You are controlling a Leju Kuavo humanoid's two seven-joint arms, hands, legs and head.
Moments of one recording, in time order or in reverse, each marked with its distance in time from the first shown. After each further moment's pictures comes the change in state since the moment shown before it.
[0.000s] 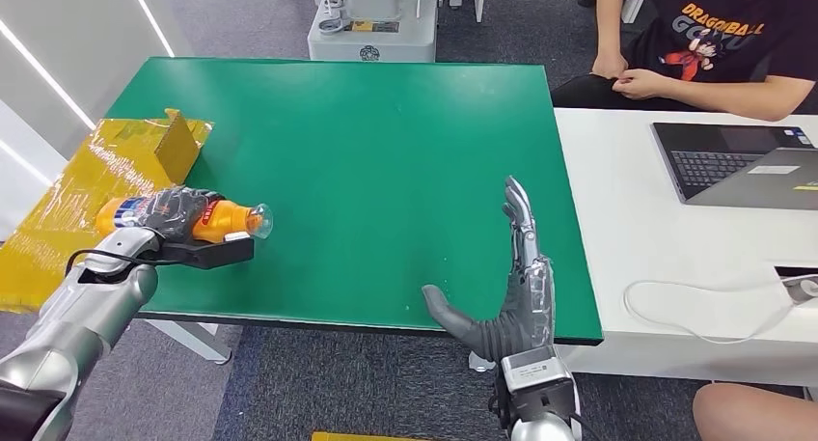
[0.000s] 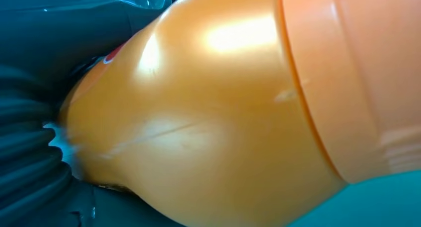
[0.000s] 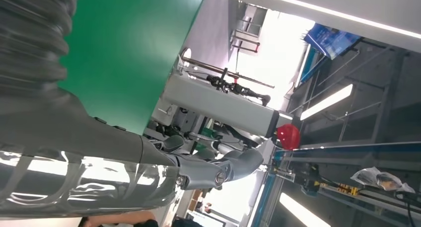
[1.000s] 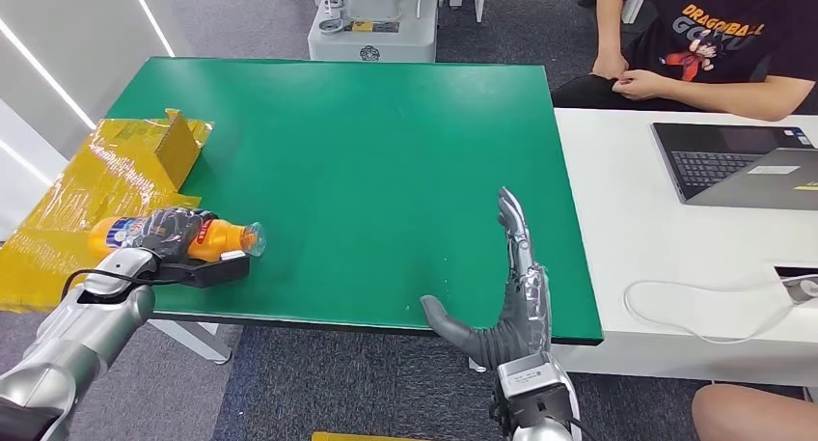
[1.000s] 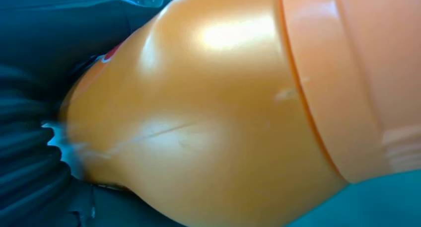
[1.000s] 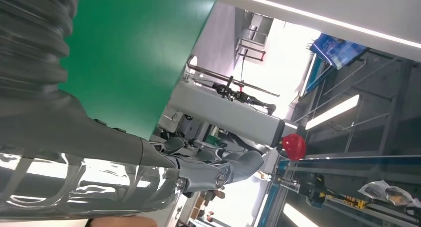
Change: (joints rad) left arm 0.054 0.014 0.000 0.028 -0.027 0.058 0.040; right arm 0.023 -0.015 0.000 0.011 -0.003 0.013 -0.013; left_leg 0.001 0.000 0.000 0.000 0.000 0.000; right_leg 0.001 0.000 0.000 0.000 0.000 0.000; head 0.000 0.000
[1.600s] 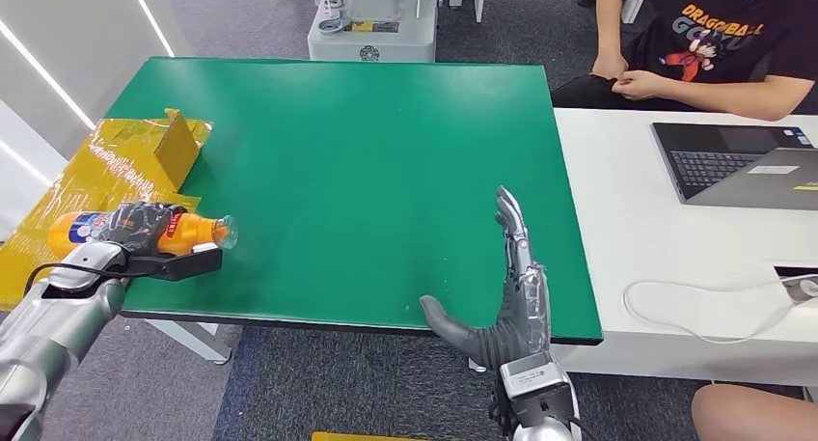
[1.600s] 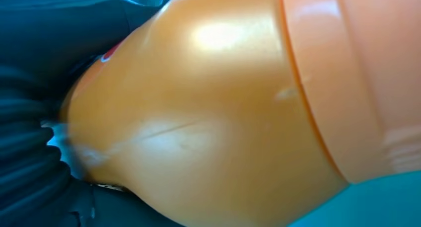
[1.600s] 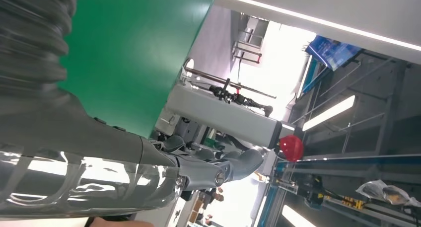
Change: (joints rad) left arm -0.019 0.076 0.014 0.004 -0.006 -0.025 0.012; right arm -0.010 -0.002 0.006 0.000 -0.024 0.012 -0.007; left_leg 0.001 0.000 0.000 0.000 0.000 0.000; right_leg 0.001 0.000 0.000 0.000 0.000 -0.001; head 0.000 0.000
